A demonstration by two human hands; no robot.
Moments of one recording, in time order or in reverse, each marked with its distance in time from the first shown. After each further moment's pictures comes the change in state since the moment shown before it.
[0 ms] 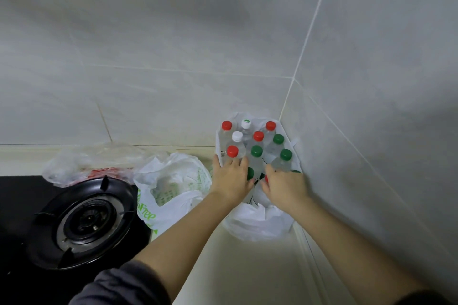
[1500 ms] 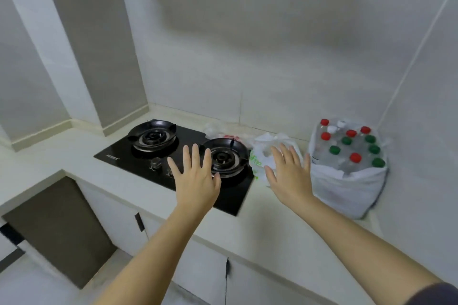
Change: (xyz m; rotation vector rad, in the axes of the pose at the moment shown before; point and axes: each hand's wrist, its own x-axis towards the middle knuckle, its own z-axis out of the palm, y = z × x) left_hand -0.387 -0.068 -0.121 0.269 0.275 -0.744; right_hand -0.197 -0.173 -0.087 0.419 0.274 -0.356
